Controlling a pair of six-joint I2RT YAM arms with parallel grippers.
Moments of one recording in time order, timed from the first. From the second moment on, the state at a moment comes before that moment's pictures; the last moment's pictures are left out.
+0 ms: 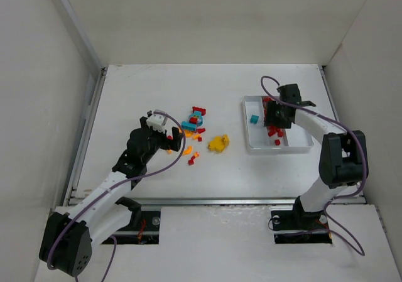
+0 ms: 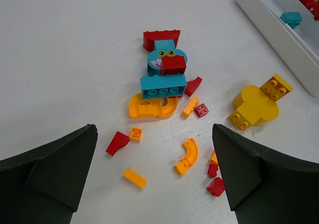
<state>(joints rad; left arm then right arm) -0.42 0.89 0.40 0.23 0.05 -0.09 0.12 1.66 1.12 -0.47 -0.01 0.24</state>
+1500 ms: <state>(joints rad) -0.42 0.88 0.39 0.23 0.09 -0.07 0.45 1.48 1.20 -0.48 0.11 0.14</state>
